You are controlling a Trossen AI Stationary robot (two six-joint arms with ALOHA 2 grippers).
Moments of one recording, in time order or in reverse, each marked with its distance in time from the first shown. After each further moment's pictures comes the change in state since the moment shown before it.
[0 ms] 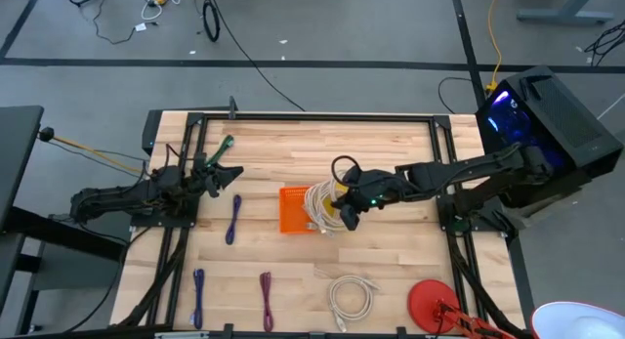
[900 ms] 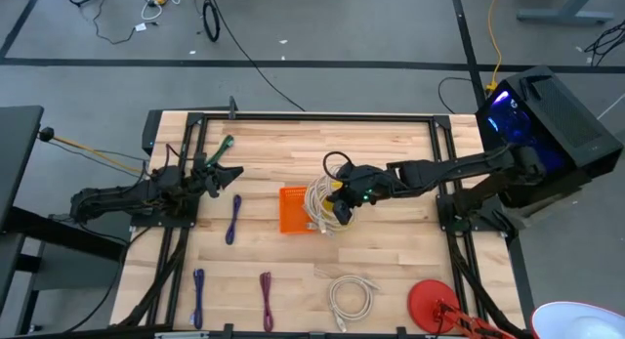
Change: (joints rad) left arm 0.000 0.000 0.000 0.000 0.004 0.001; right arm -0.054 0.057 -0.001 0.029 0.003 -0.058
